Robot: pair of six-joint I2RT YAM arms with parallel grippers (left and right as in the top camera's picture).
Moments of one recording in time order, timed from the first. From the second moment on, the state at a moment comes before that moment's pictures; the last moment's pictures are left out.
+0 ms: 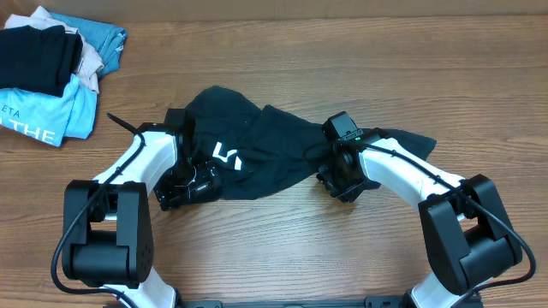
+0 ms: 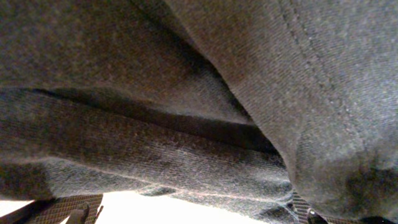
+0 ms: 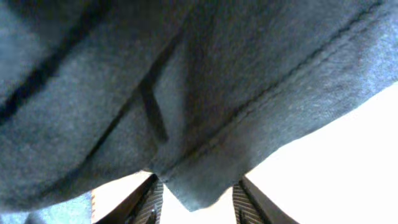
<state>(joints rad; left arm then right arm) -0.08 1.83 1.06 -0.94 0.06 -0.55 0.43 1.81 1.05 -0.76 -0.14 1.20</state>
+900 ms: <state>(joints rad) -0.08 1.83 1.06 -0.98 0.06 -0.51 0.43 1.77 1.05 -0.84 -0.01 1.20</state>
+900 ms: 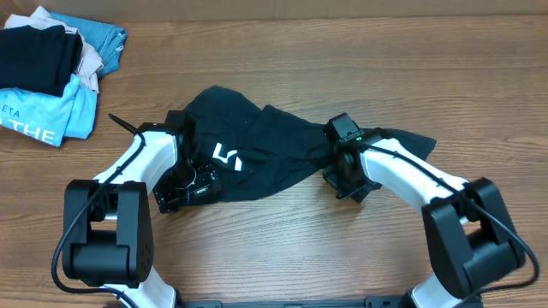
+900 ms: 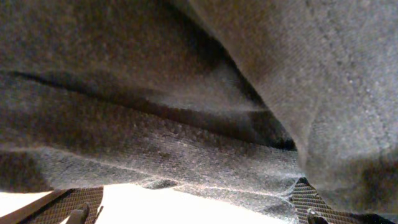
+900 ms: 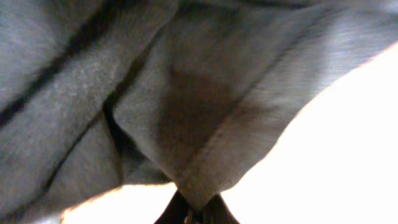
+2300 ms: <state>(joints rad) -0.32 1.55 1.05 -0.99 0.22 -0.58 0.14 1.15 1.35 -1.24 0.32 1.04</state>
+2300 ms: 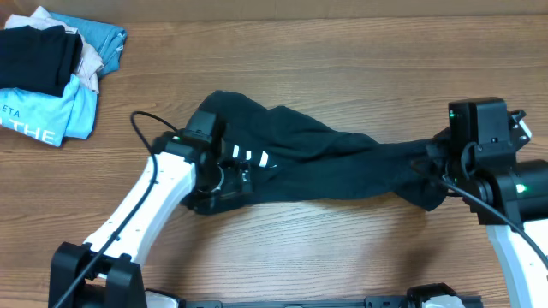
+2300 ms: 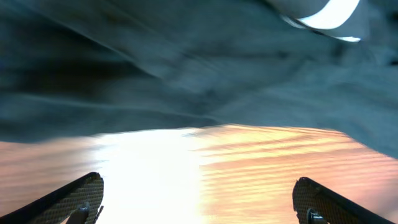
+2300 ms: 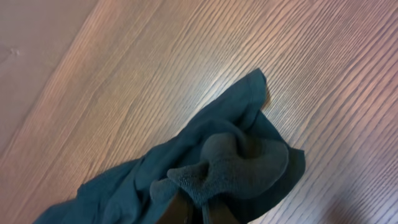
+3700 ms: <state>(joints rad) -0.45 1.66 1.05 -0.74 0.20 -1.18 0.14 1.17 1.35 -1.27 0.27 1.01</state>
